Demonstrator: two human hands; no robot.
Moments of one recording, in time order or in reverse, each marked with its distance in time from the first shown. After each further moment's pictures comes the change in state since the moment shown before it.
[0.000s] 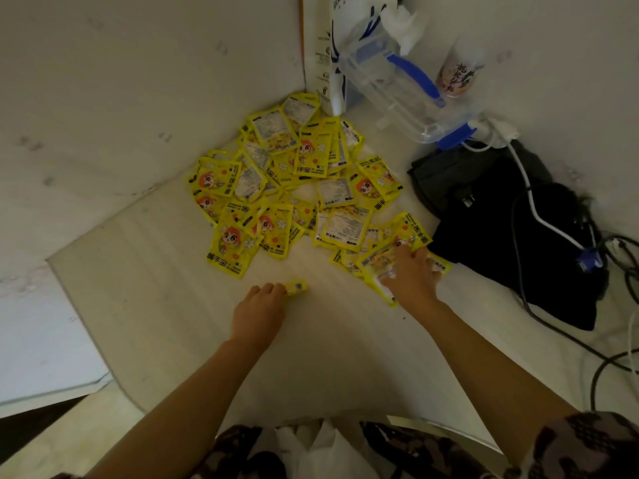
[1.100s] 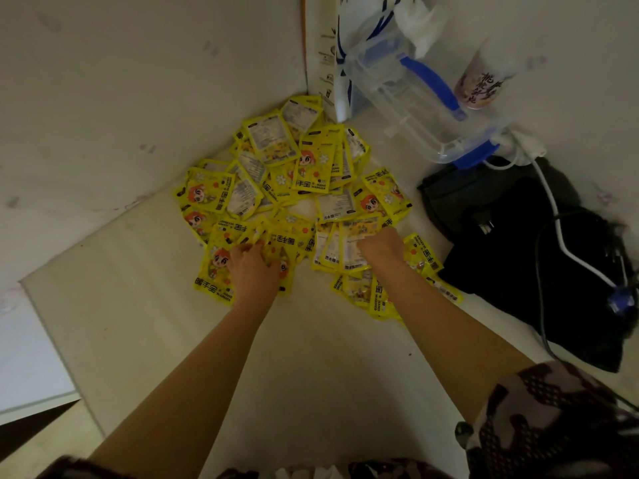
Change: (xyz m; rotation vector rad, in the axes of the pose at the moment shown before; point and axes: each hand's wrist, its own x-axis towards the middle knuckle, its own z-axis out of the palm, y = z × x) left_hand 0.113 0.010 -0.033 -0.515 0.157 -0.485; right_hand 0.102 -0.089 -0.018 0.523 -0.134 0.290
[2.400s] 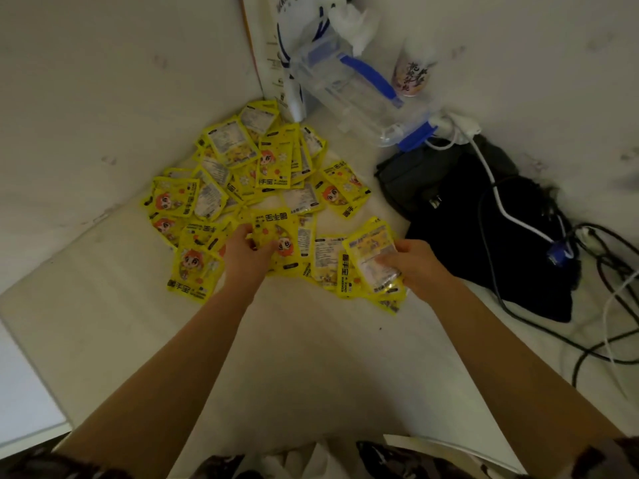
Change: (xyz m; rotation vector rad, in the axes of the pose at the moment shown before) left_hand -0.034 0.048 -0.003 -0.469 -0.099 -0.001; right_hand -0.044 0.108 -0.090 0.544 -0.223 -0.093
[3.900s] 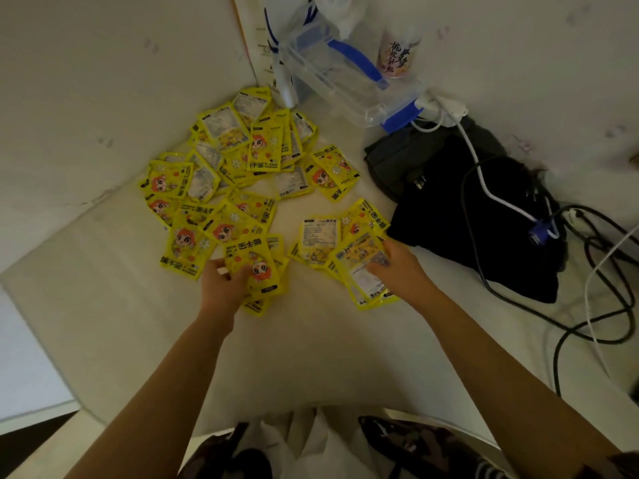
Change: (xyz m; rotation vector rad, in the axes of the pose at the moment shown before) left_hand -0.060 -0.057 -0.011 -0.208 0.082 -0.236; right_hand -0.043 0.034 -0.012 -0.410 -0.053 -0.281
